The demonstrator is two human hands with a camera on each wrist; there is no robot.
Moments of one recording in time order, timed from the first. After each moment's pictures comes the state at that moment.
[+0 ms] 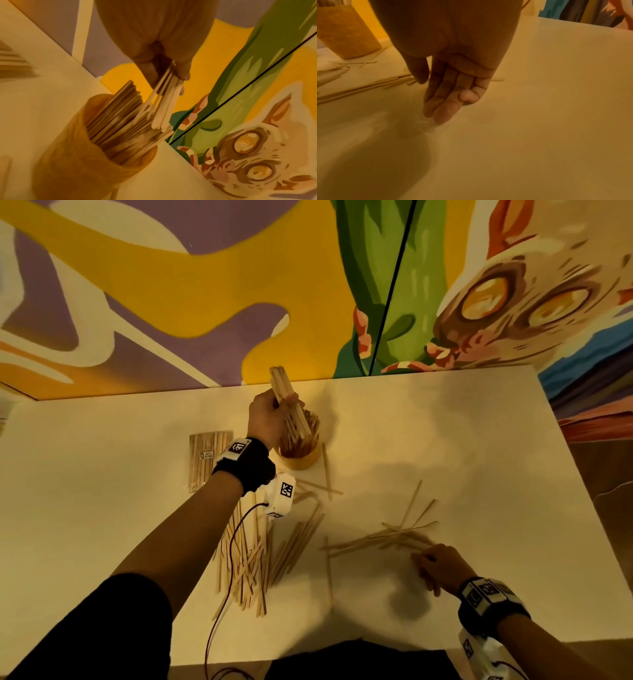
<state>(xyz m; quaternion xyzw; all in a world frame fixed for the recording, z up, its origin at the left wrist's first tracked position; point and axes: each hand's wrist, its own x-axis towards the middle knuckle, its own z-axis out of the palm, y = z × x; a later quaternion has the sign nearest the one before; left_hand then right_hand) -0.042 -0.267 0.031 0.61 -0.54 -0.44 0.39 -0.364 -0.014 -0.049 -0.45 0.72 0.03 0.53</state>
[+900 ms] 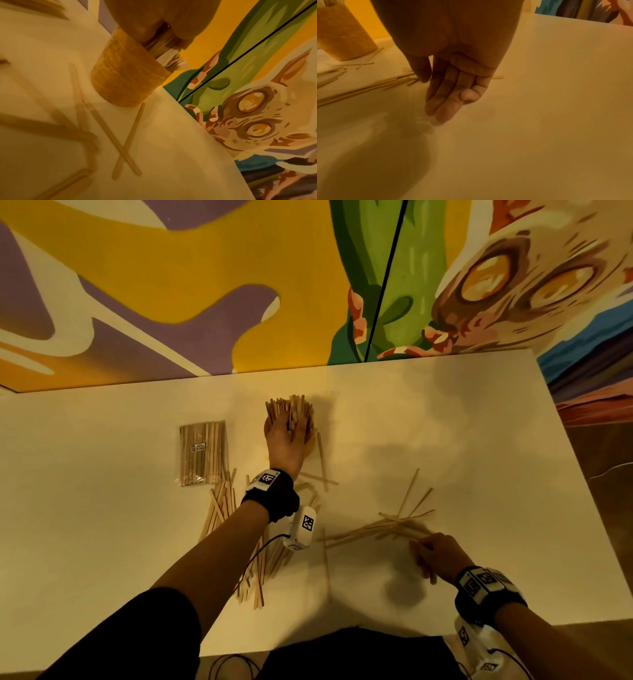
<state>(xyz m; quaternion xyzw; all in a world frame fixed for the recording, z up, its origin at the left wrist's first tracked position) -0.076 -0.214 -0.028 0.65 -0.55 -0.35 0.39 -0.362 -0.015 -0.050 -0.43 0.73 0.02 0.53</state>
